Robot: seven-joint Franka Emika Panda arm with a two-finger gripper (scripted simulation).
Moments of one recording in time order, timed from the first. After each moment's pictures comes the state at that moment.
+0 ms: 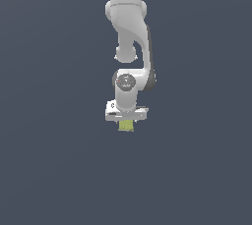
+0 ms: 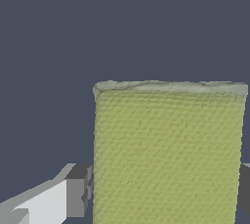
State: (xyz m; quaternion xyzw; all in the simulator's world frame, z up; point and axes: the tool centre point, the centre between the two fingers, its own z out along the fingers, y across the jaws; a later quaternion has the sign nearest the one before) arm -0.024 0.000 0.011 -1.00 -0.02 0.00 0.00
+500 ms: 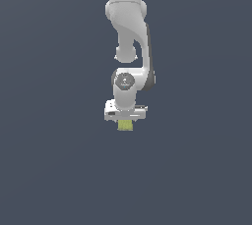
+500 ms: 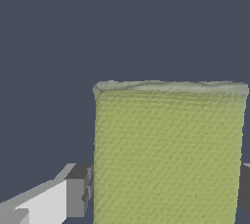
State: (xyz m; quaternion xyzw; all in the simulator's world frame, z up) arm -0.023 -0.004 0.017 -1.00 -0.02 0.00 0.00
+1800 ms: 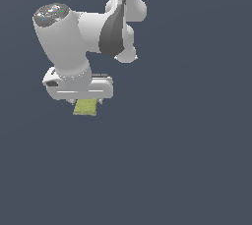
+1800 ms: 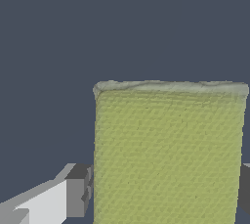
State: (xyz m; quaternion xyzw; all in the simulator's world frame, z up) arm 0.019 -0.143 0.231 -1.00 -0.02 0.00 0.00
